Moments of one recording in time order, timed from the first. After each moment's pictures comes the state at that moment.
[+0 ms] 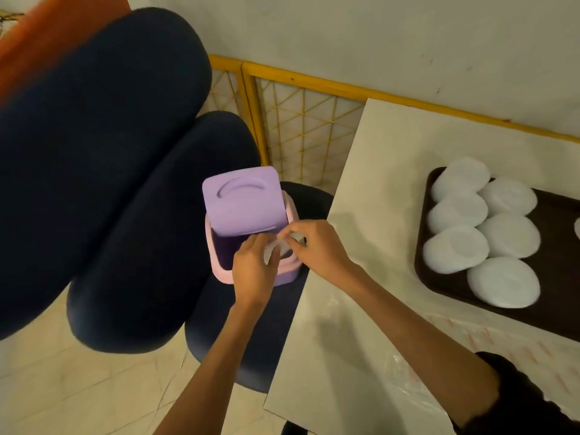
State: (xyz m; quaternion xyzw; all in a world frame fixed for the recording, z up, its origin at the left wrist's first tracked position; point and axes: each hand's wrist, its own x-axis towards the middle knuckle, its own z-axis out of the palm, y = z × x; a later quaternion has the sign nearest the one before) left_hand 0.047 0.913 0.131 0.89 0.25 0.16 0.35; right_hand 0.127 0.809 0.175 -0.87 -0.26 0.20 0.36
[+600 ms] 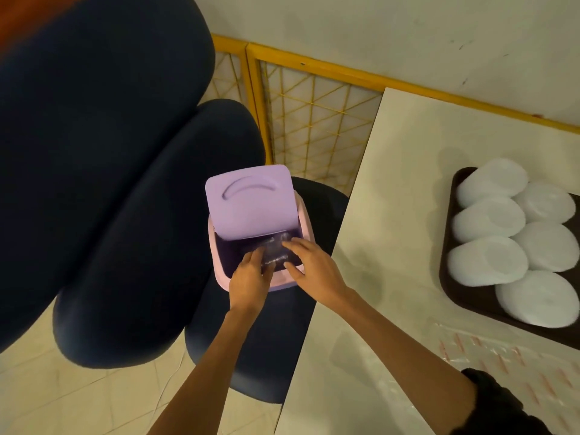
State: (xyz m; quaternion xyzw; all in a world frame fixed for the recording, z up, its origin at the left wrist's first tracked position) left_hand 0.050 0.959 0.061 0.90 0.29 -0.01 0.33; right_hand 0.125 0.839 0.096 -0.89 -0.28 0.25 0.24
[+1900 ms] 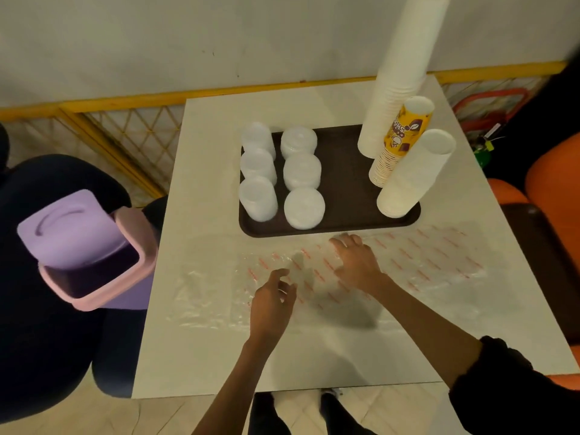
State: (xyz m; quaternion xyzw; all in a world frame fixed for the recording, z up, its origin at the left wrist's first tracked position) left_hand 0.003 0.585 0.109 0.90 0.12 -0.09 0.41; right_hand 0.086 0.401 0.087 -0.97 -0.10 0.21 0.07
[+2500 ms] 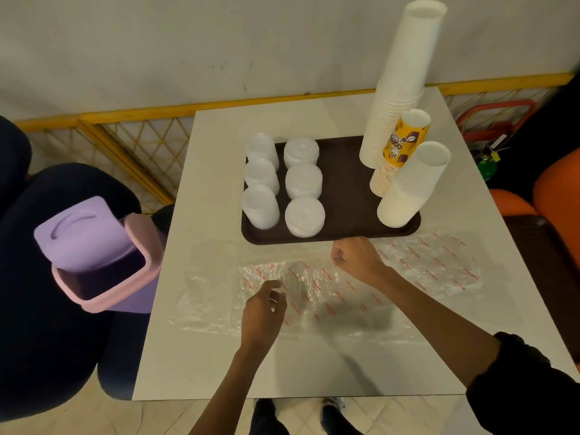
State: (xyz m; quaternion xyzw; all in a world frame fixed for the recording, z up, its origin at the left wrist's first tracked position) left_hand -0.004 0.589 0.118 0.91 0.14 -0.06 0.39; right_hand 0.108 0.389 0.112 -0.95 -0.14 0.15 0.22
